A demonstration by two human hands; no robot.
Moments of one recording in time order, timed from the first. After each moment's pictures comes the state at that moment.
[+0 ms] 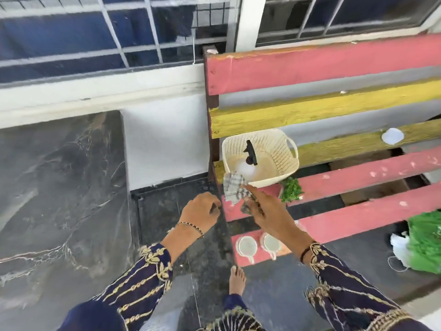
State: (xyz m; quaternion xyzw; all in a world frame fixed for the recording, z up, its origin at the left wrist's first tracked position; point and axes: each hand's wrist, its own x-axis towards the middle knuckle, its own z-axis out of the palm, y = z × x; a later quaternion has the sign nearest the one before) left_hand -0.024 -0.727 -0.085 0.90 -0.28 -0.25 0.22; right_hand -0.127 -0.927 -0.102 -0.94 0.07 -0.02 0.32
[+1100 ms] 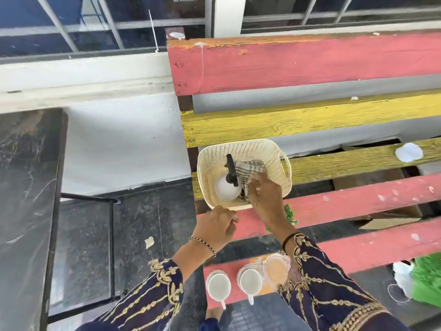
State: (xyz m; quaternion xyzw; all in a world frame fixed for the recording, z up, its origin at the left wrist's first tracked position) left_hand -0.017 -0.865 -0.156 0.89 -0.33 -0.21 0.22; right_hand -0.032 -1.036 -0.160 -0.90 0.23 -0.09 0.35
